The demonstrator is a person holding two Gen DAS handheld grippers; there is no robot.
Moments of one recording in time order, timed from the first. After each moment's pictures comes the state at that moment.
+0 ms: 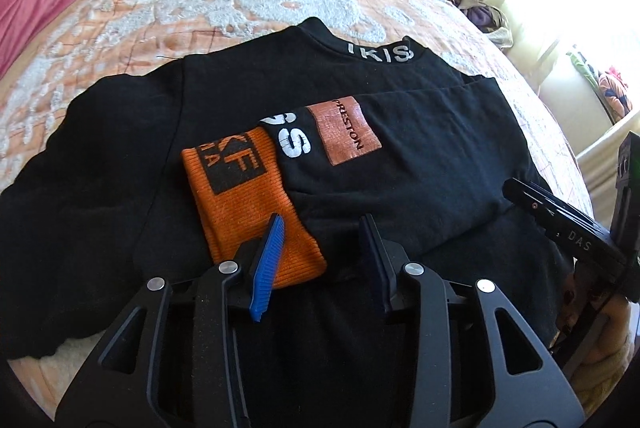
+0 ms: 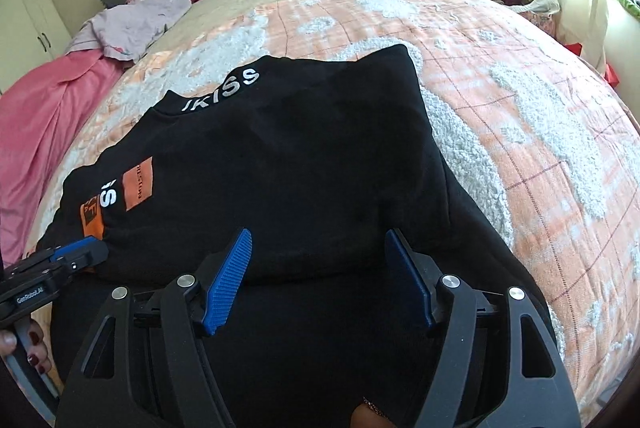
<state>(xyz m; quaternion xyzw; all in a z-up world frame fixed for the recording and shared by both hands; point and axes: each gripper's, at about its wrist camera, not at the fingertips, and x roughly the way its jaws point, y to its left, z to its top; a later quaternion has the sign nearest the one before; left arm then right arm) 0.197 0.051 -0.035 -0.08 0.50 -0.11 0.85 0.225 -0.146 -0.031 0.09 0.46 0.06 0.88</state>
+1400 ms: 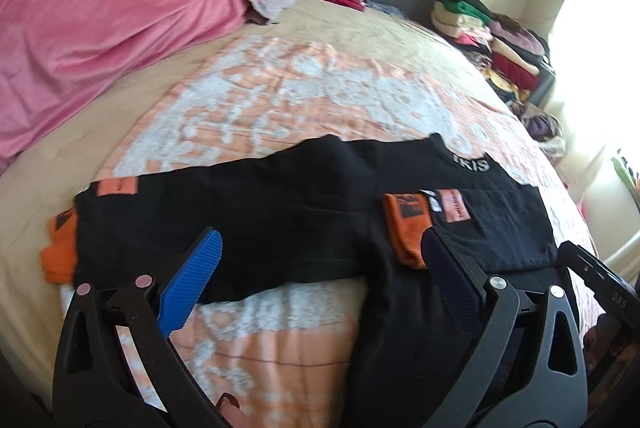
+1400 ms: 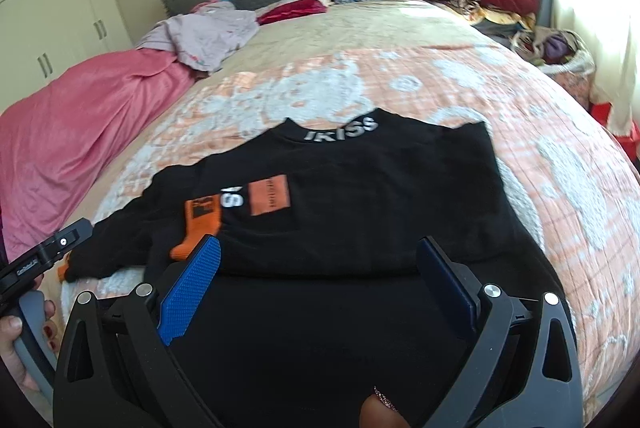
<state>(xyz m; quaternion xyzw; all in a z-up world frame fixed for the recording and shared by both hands) 0.103 0.166 0.027 -0.15 0.37 0.06 0.91 0.177 -0.060 0.038 0.05 0.39 0.15 0.91</state>
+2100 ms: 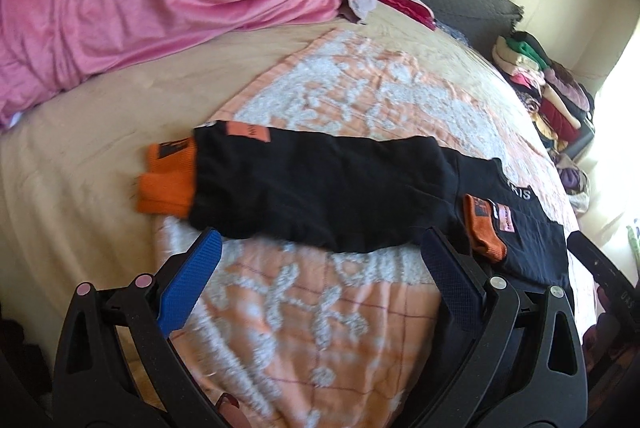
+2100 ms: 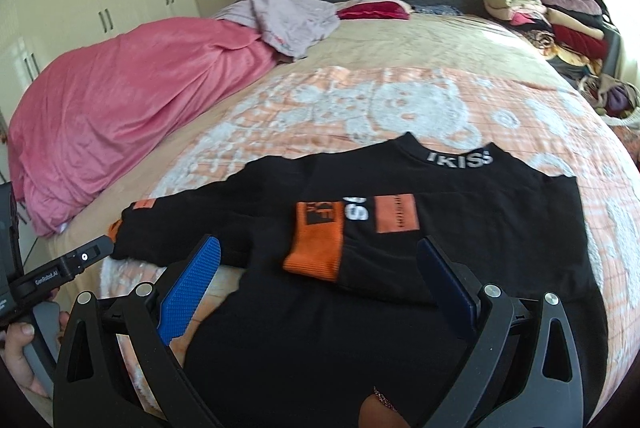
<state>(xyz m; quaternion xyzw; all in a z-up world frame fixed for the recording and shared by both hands) 0.031 0.243 0.020 -0.24 0.37 0.14 0.88 0.172 0.035 0.056 0.00 0.38 0.25 0.89</state>
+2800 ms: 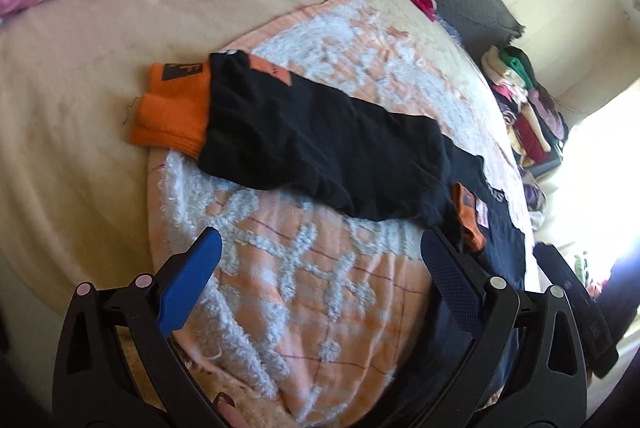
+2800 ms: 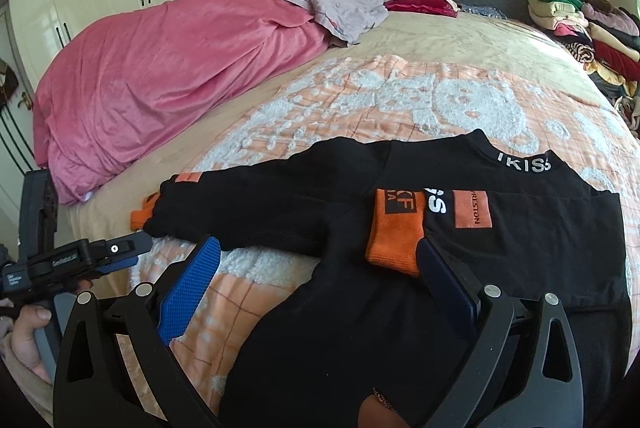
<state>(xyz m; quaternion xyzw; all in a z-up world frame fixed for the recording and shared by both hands) 0.016 0.280 -0.022 -0.36 0.40 0.09 0.84 0.151 0.081 0.052 -0.03 0.39 0.31 0.87</state>
